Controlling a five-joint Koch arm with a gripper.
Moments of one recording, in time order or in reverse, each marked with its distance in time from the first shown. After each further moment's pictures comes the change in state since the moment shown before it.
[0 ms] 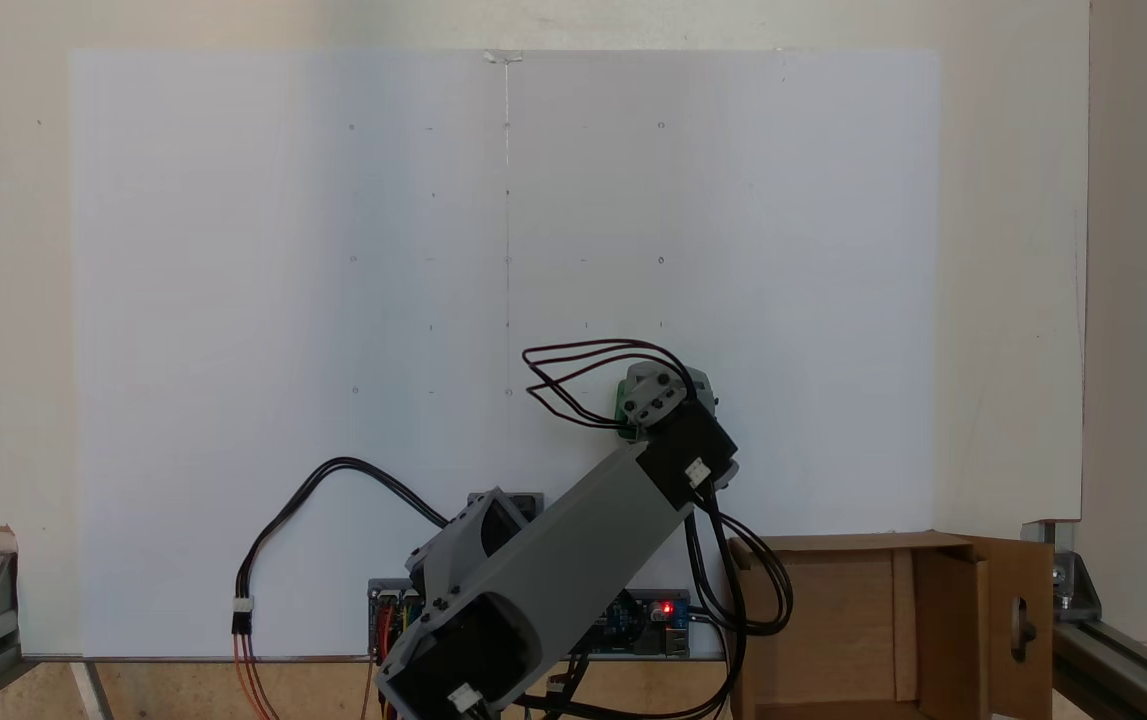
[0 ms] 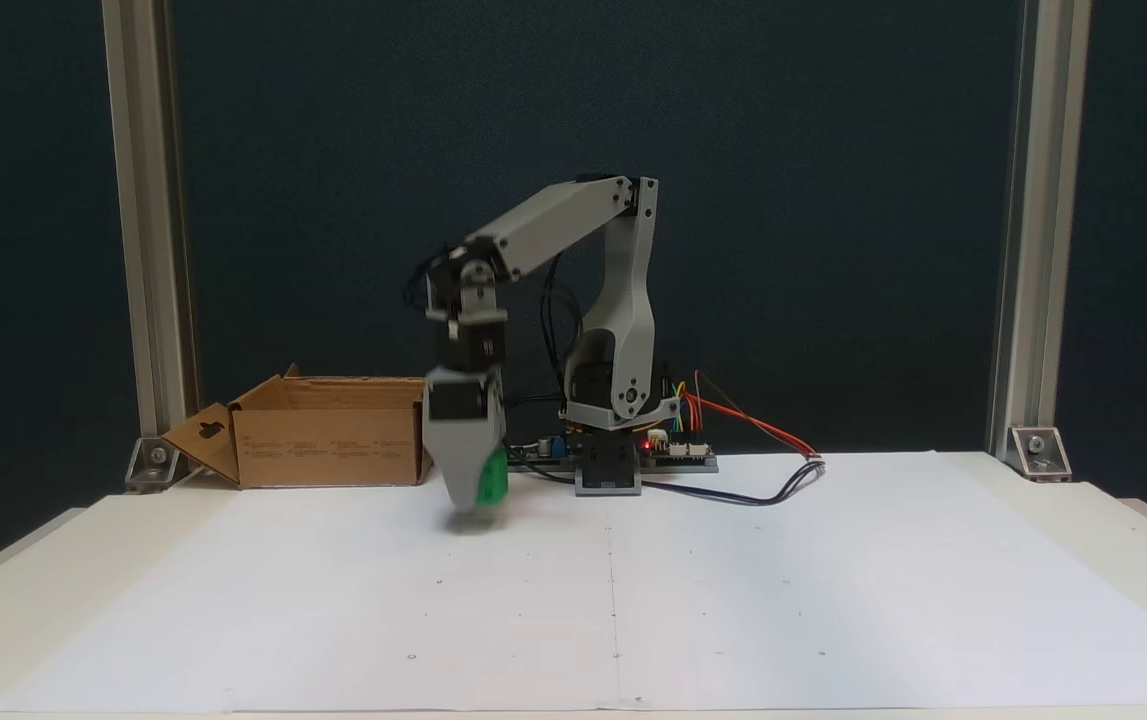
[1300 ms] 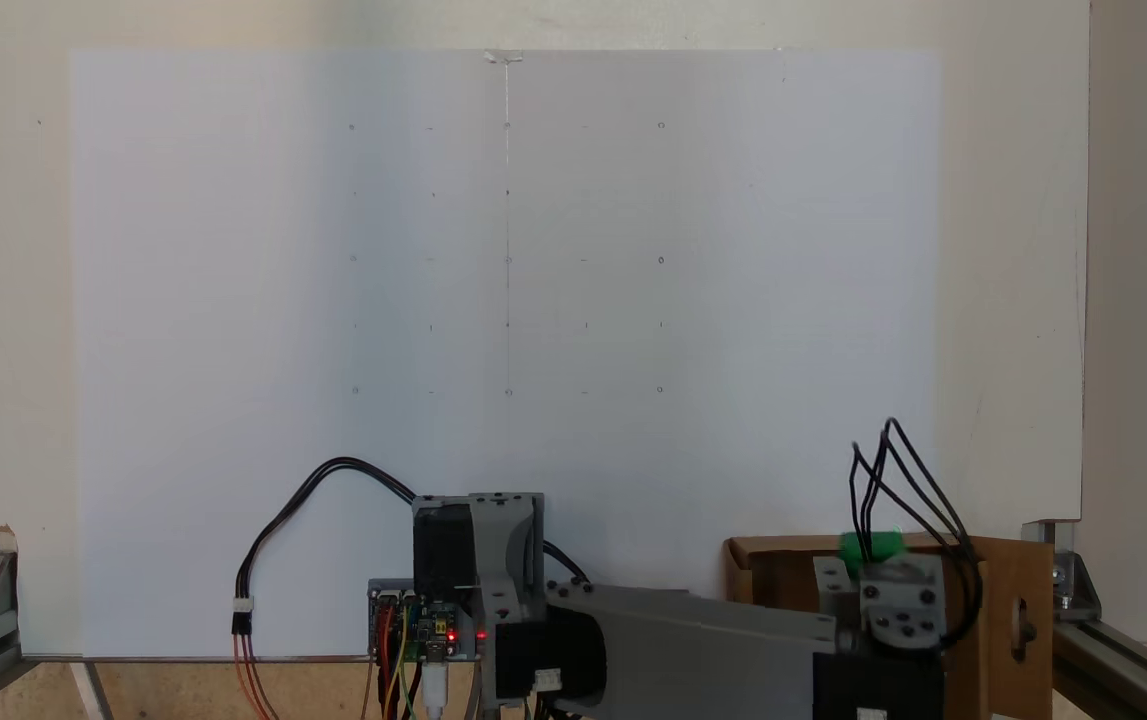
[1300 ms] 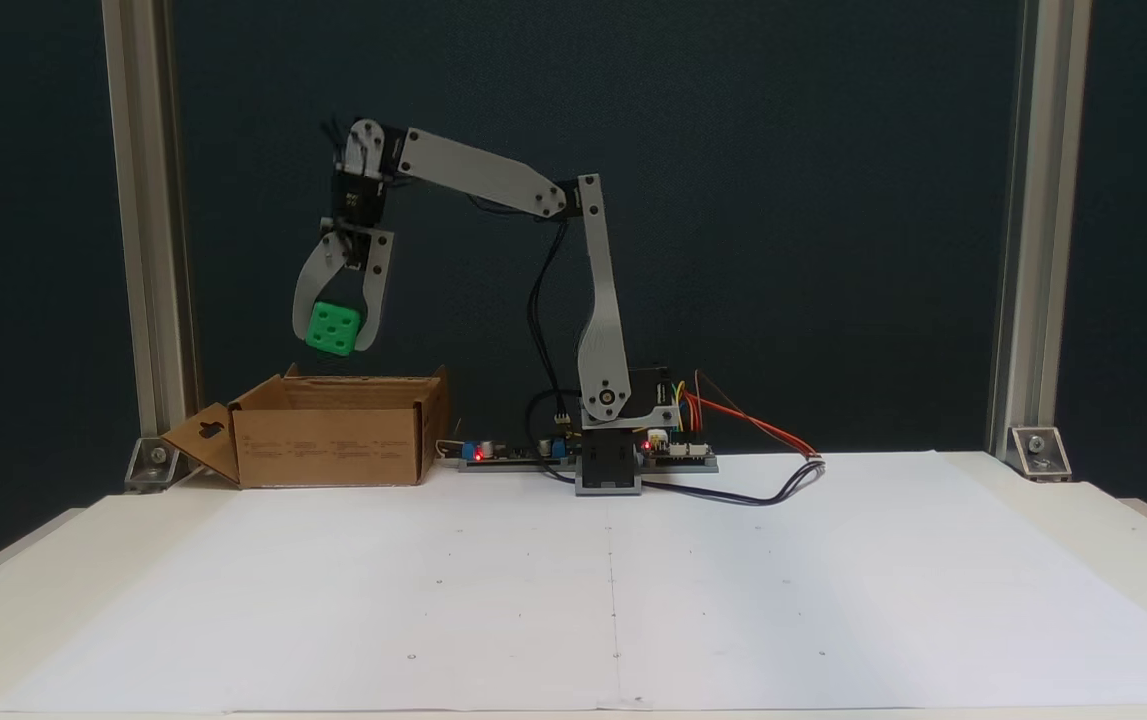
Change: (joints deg) arm 40.0 -16.1 -55.7 24.3 39.6
